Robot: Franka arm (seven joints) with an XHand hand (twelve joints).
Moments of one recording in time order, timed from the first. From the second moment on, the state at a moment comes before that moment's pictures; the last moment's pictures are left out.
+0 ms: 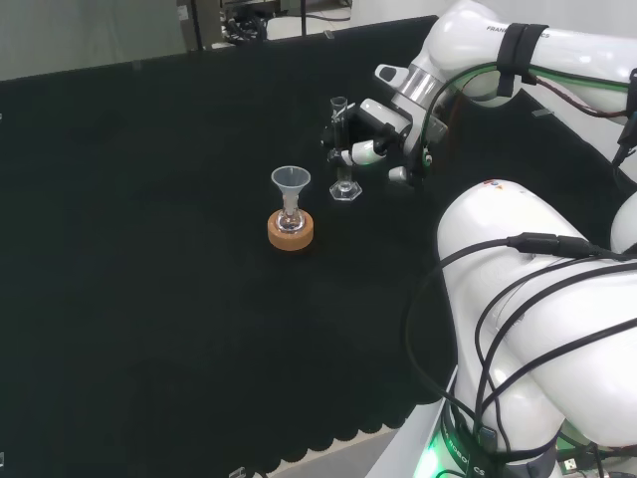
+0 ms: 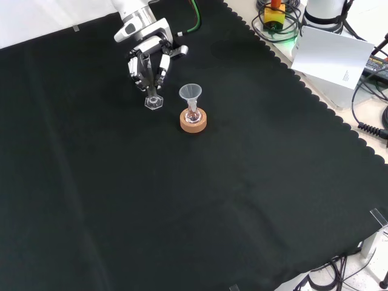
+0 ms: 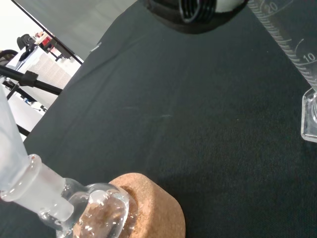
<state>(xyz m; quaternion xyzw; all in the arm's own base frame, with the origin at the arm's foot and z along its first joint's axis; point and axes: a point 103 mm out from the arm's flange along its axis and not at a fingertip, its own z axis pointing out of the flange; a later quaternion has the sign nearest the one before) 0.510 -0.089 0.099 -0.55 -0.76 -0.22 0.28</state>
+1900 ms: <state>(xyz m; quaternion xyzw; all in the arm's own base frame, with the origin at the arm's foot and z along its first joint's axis) 0.514 -0.110 0.106 -0.55 -0.75 -0.21 0.31</state>
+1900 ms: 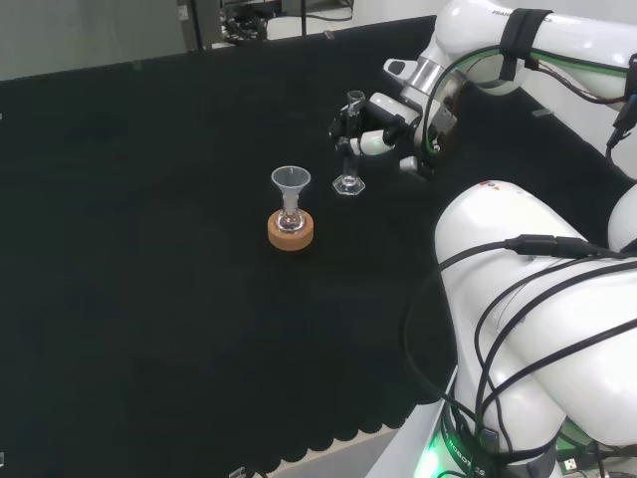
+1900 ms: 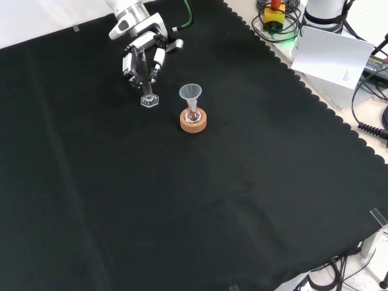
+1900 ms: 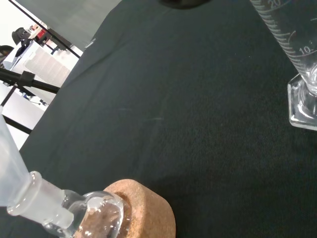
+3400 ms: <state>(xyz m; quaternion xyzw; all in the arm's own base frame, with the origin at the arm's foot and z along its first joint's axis) 0.508 -0.133 0.161 -0.57 -0.75 -0.20 0.26</state>
